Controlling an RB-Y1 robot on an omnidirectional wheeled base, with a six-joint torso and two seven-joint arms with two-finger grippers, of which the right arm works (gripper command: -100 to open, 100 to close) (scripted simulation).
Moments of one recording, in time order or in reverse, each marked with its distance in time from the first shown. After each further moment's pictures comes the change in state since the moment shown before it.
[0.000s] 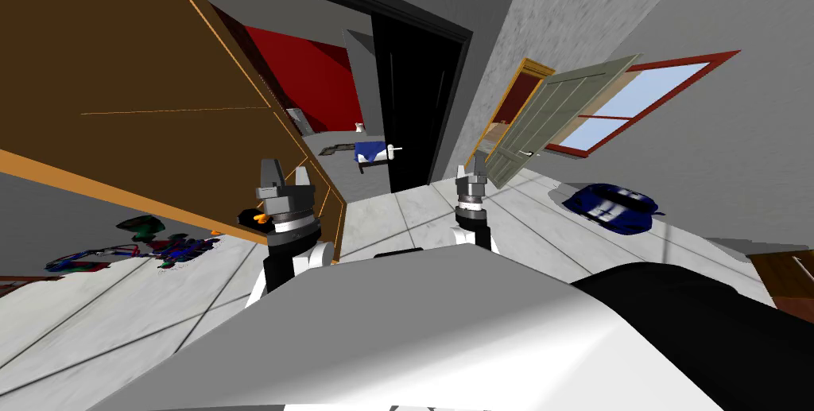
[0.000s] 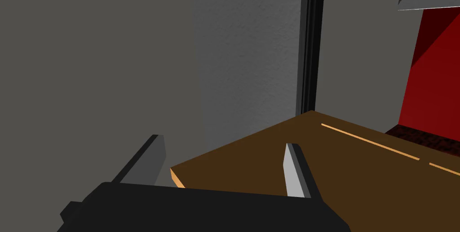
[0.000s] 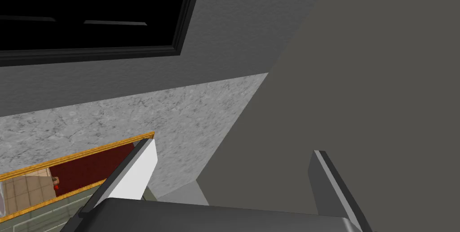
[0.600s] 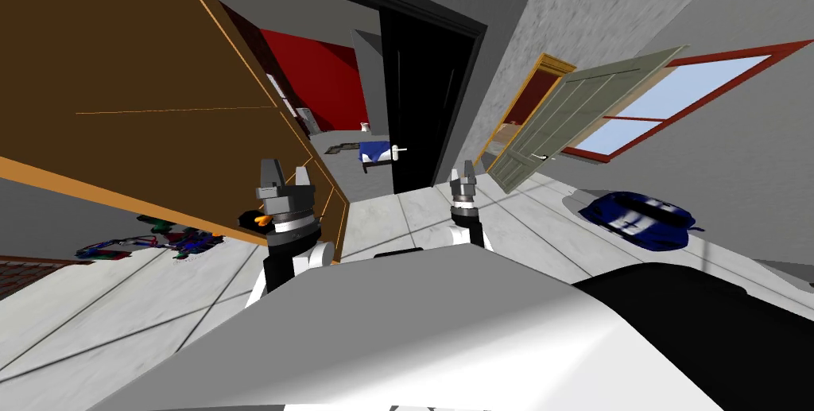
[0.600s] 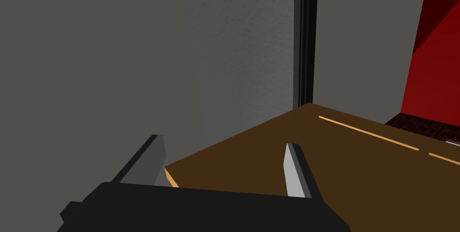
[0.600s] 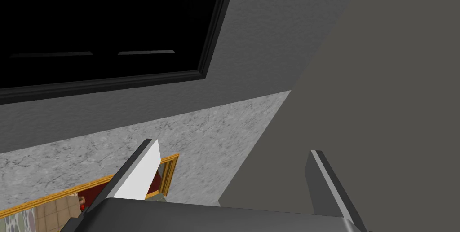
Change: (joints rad) arm -0.060 -0.046 -0.006 0.117 -0.049 0.002 0.005
